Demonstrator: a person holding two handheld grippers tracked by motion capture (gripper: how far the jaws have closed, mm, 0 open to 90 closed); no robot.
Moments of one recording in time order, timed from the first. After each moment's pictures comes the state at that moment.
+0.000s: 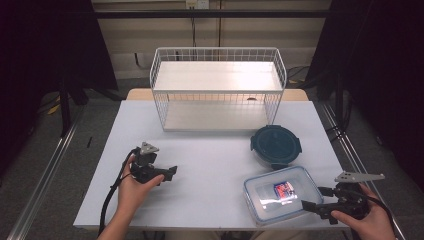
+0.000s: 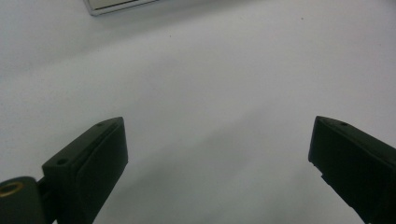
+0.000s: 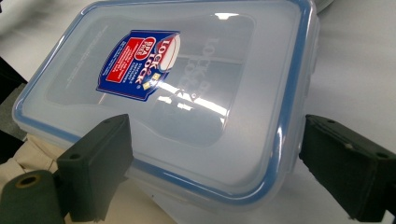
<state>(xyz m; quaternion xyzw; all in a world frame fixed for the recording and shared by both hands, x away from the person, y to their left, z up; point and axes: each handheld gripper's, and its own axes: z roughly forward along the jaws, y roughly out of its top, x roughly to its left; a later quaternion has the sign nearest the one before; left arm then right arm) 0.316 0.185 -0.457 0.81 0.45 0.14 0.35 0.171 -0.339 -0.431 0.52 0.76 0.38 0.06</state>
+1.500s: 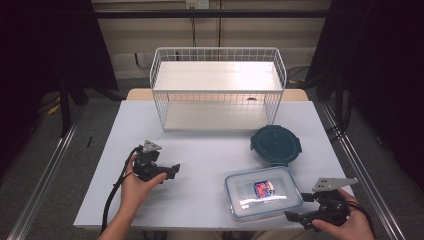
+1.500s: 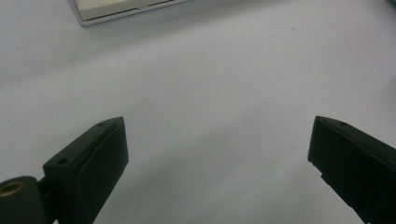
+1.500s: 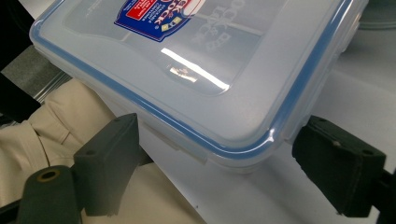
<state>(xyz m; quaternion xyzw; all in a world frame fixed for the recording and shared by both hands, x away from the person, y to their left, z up) 0.320 0.178 -0.455 0.80 0.45 0.14 0.36 0.168 -0.295 -0.440 0.44 0.81 0.37 0.04</state>
